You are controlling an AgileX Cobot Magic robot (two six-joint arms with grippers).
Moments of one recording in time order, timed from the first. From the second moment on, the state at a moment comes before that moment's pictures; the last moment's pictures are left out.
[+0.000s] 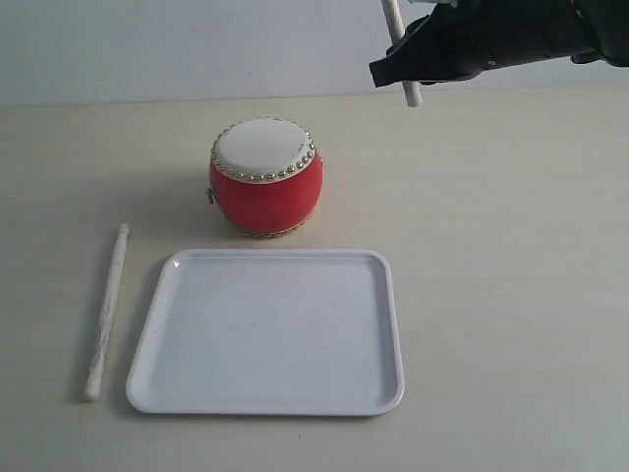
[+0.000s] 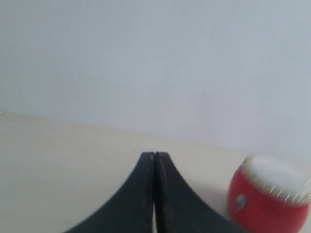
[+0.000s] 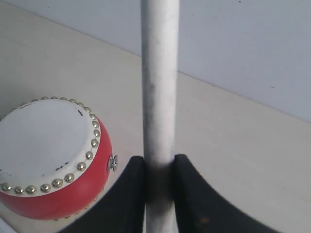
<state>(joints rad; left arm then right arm) -0.04 0.01 0.00 0.07 0.03 -0.29 0.35 1.69 -1.14 0.99 0.21 -1.12</state>
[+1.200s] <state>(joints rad) -0.26 1.63 -1.04 0.05 0.96 -0.20 0.35 1.69 -1.14 0.99 0.24 -1.11</state>
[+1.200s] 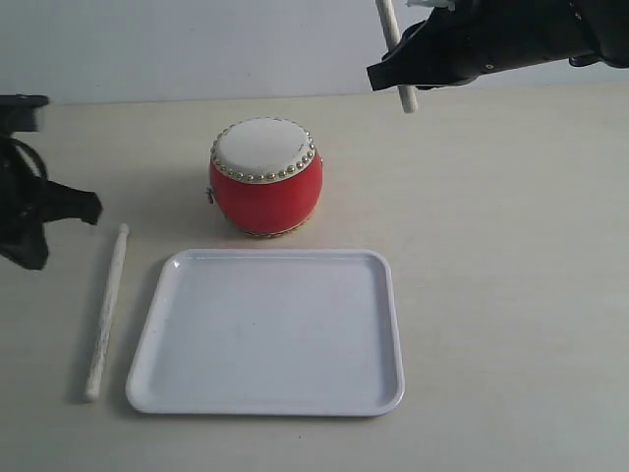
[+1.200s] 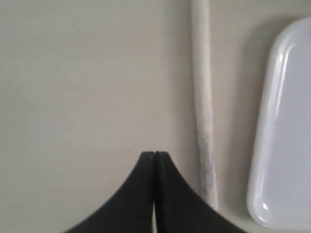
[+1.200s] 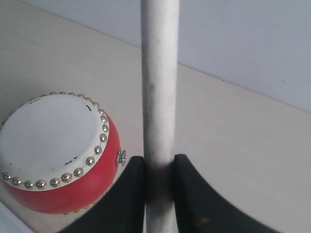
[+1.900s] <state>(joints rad) -0.44 1.75 -0.91 0.05 0.76 -0.36 0.35 1.69 -1.14 1.01 0.24 -1.11</state>
